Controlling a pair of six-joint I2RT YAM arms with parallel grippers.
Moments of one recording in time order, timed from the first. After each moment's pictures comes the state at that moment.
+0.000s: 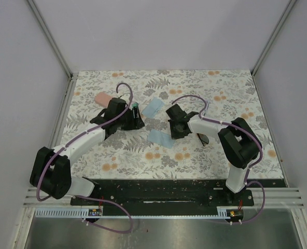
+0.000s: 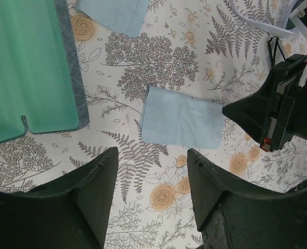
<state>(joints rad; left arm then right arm) -0.45 1.34 0.89 -0.27 0.15 -0.48 0.66 1.83 1.13 -0.43 0.11 0.49</state>
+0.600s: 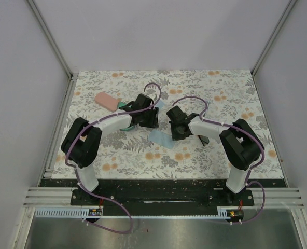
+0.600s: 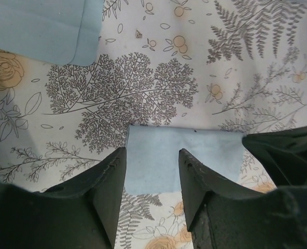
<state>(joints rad) -0.59 1.78 1.19 -0.29 0.10 -0.40 0.67 1.81 1.10 -0.43 0.15 0.50</state>
